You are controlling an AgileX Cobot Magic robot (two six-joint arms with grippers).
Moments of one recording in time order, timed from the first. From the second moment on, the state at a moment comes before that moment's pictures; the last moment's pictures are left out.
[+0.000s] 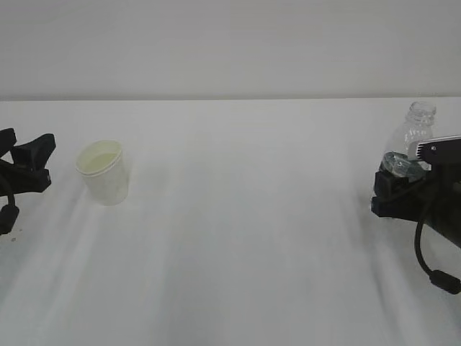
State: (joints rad) left arm -0.13 1.72 -0.38 0.06 -1.15 -0.02; right arm 0.09 1.89 -0.46 0.01 -0.95 -0.07
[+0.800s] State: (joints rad) left arm -0.13 1.72 -0.38 0.06 -1.15 -0.02; right arm 0.09 2.00 -0.47 0.01 -1.06 -0.05
